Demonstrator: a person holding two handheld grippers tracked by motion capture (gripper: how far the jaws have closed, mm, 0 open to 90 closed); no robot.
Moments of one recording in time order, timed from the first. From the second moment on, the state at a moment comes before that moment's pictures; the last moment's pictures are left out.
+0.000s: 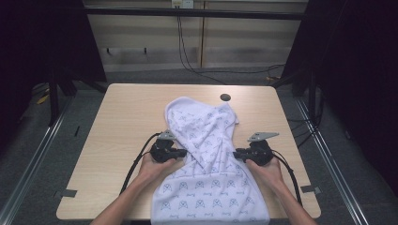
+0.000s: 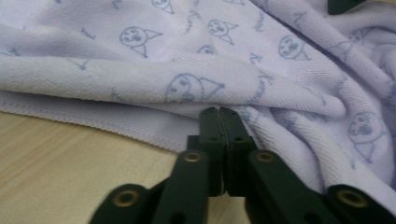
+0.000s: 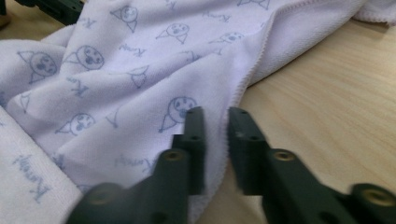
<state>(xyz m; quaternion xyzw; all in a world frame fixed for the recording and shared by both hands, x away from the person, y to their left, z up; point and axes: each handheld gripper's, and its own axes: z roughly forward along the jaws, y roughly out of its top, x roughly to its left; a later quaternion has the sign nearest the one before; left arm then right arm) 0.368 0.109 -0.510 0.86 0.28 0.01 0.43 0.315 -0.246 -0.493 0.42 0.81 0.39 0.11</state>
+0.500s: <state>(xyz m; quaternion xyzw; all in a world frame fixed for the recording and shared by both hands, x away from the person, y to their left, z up) 0.389 0.172 -0.502 0.85 0.35 0.11 0.37 0.285 -0.307 -0.469 0.46 0.77 0.41 0.16</state>
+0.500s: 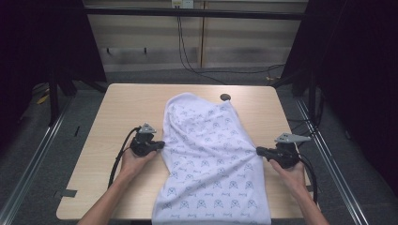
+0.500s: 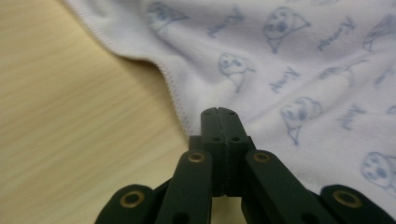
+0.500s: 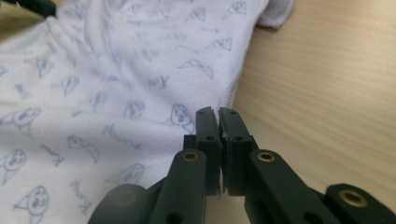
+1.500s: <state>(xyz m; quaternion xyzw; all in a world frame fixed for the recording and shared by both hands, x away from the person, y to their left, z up) 0.334 0.150 -0.503 0.87 0.27 -0.01 0.40 0.291 -0.248 -0.498 0.42 0.83 0.35 0.10</state>
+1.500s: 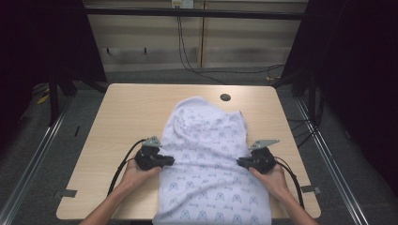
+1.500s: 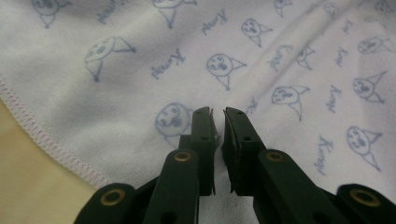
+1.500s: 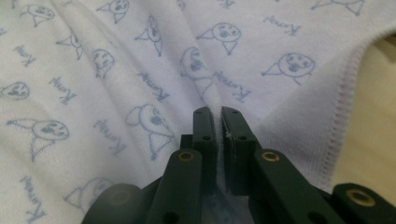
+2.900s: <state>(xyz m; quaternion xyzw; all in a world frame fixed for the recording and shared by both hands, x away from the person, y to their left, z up) 0.297 0.175 -0.502 0.87 0.28 -0.06 0.41 0.301 -0.233 -0.441 0.37 0.80 0.46 0.13</state>
